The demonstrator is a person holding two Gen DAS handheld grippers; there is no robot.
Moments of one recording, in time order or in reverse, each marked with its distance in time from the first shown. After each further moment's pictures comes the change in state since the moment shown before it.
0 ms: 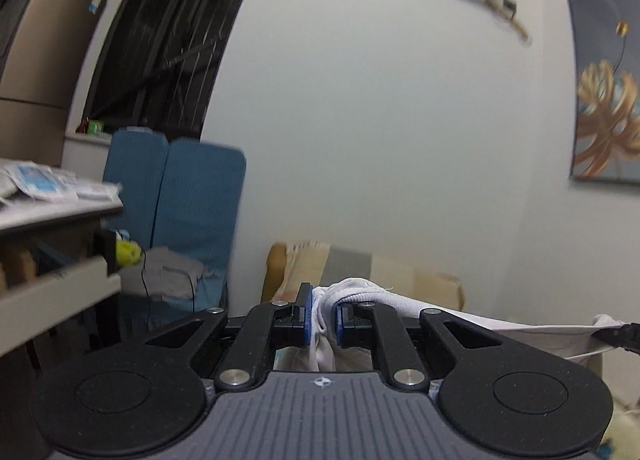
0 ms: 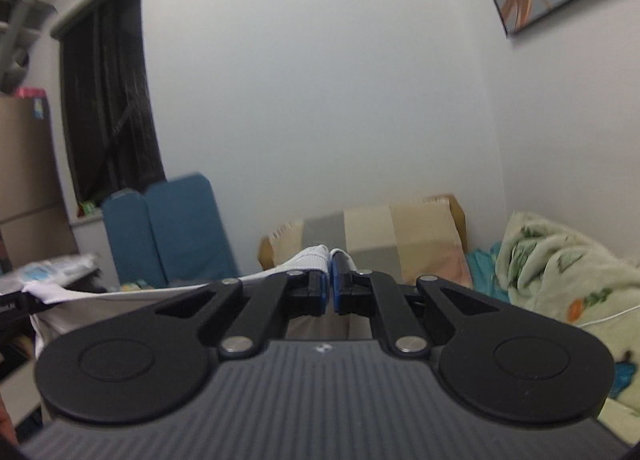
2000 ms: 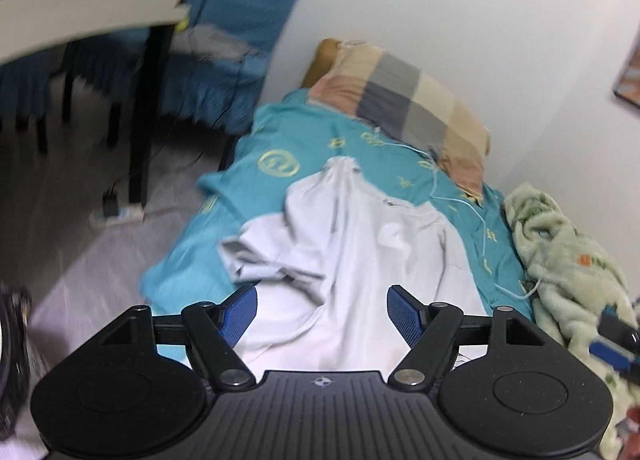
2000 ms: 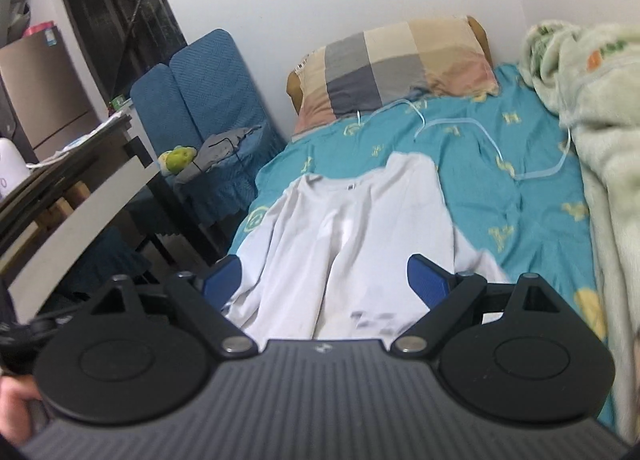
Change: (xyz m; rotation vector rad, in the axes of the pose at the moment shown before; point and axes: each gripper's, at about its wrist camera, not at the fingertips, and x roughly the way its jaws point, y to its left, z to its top) left arm -0.122 0.144 -0.216 -0.290 0.488 -0.032; right arm -0.105 -0.009 -0.191 0.148 0.385 0.146
